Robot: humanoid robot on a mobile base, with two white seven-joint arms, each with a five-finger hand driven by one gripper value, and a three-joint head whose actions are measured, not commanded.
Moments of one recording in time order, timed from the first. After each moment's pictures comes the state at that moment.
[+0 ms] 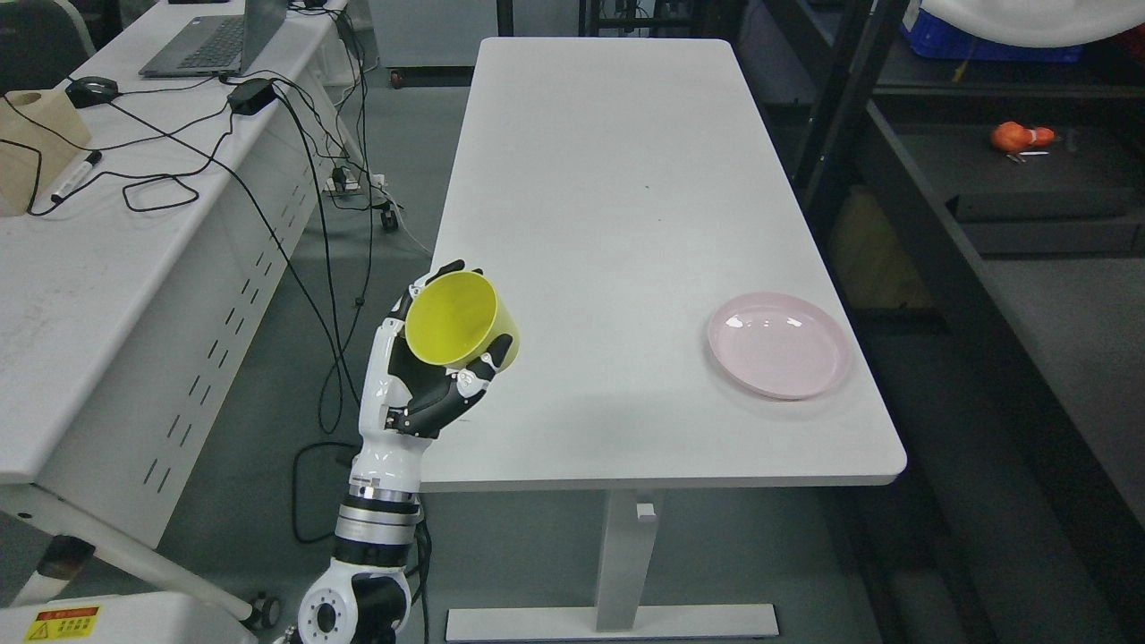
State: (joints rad) left arm -0.20 0.00 -0.22 -1.69 0.34 -0.35 0.00; right arm 0.00 0.00 0.00 -0.24 0.00 0.09 -0.12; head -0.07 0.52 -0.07
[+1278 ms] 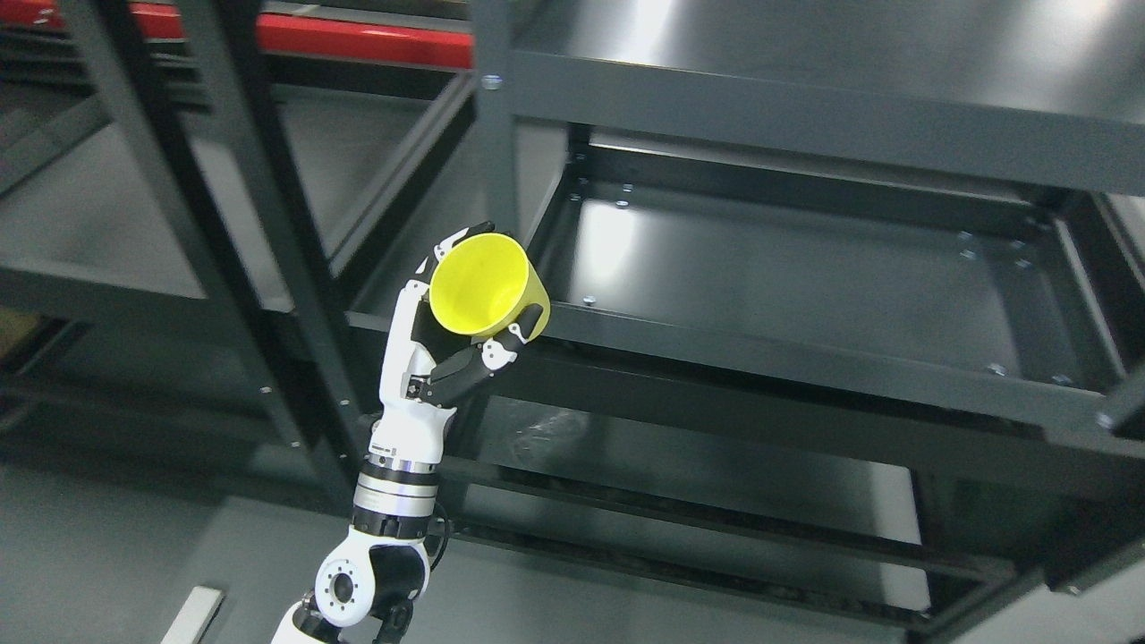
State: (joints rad) left arm -0.27 0.00 -0.28 -1.70 0.34 -0.34 0.00; right arm 0.00 0.00 0.00 -0.24 0.00 0.09 -0.12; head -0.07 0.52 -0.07
